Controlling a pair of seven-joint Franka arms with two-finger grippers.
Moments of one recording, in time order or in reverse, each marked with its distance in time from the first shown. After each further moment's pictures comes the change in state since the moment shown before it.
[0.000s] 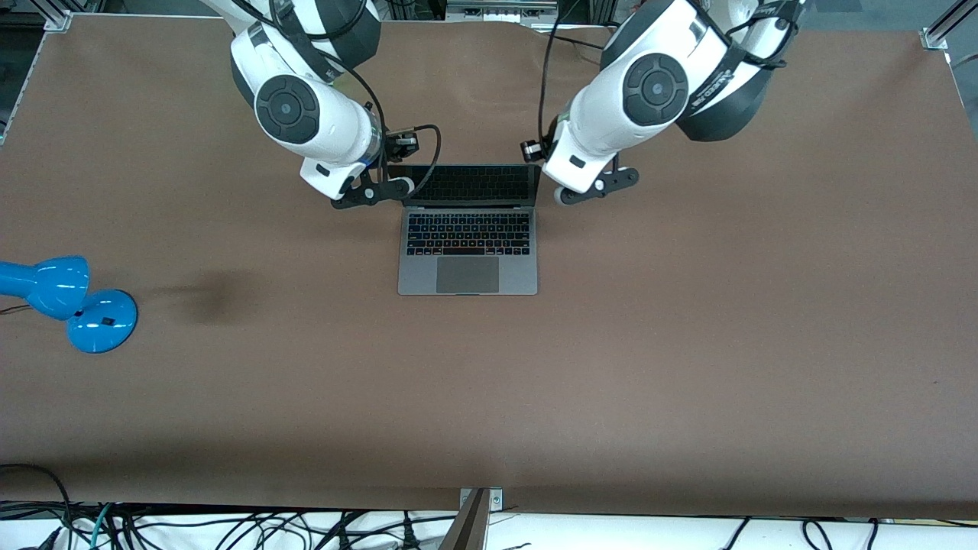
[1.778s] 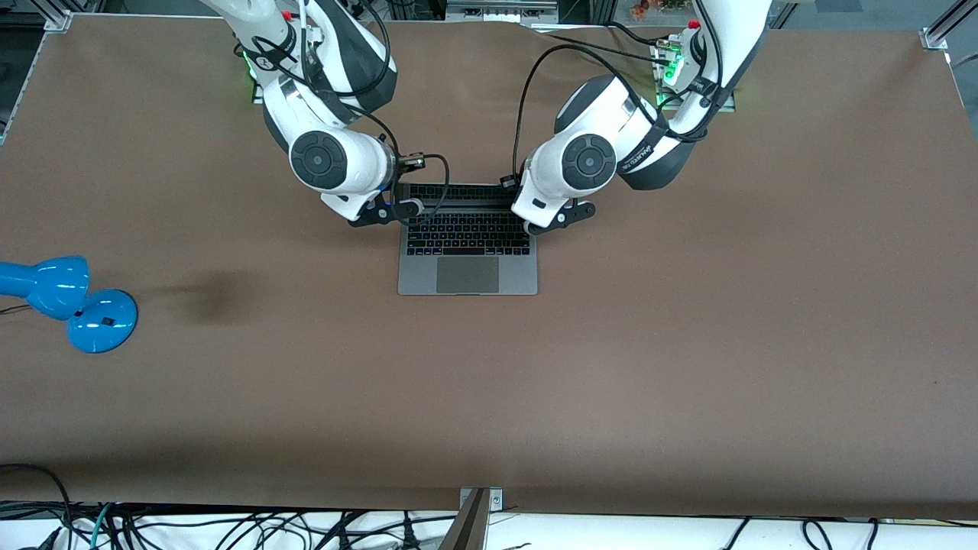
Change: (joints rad) left arm -0.052 0.186 -0.011 -0.072 0.079 0.220 -0.001; right arm 0.019 0.095 -0.018 -0.063 -0.005 0.106 -0.014
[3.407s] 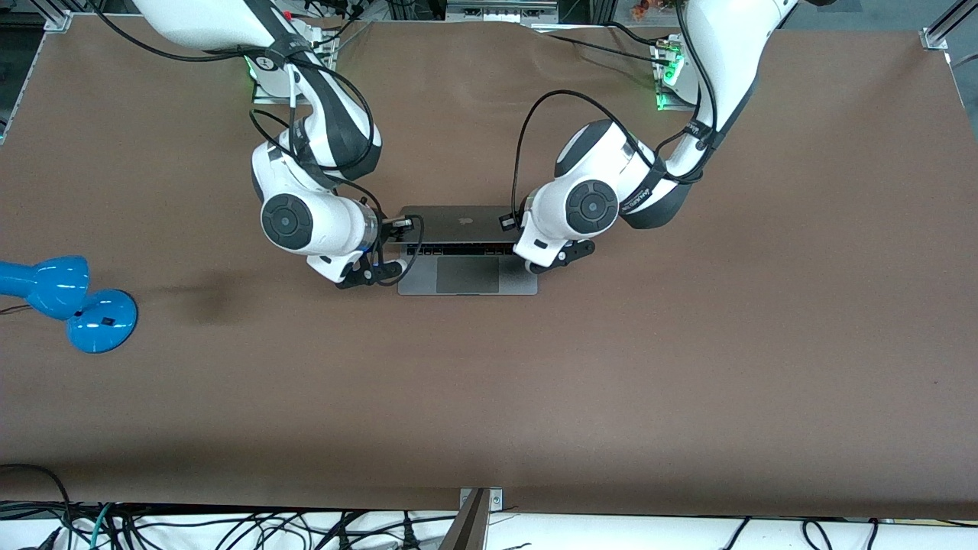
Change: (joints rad) left arm 0.000 0.159 0.029 0.151 0.059 0.025 0.001; right arm -0.006 0.195 -0.083 0.143 -0.033 0.174 -0.163
